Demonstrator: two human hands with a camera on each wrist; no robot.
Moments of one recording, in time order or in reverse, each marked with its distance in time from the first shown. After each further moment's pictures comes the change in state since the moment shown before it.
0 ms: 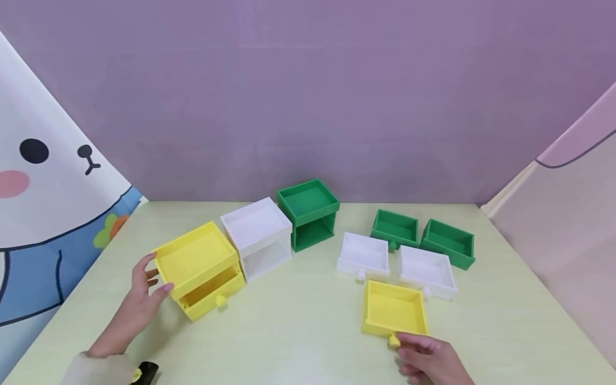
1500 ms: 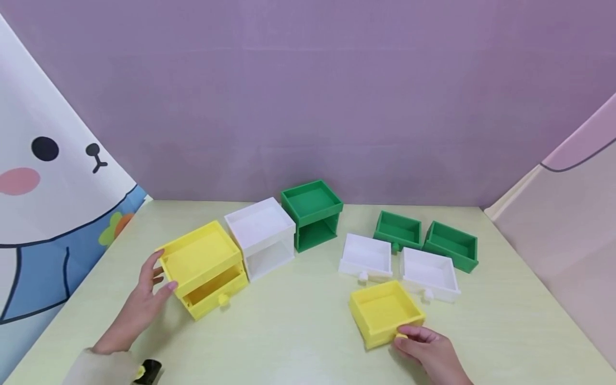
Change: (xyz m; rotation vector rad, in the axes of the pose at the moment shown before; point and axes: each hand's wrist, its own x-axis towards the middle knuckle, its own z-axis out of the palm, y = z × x) left_hand -0.001 0.001 -0.001 0.014 -0.022 -0.016; right_hand 0.005 -0.011 0.007 0.134 0.075 -0.064
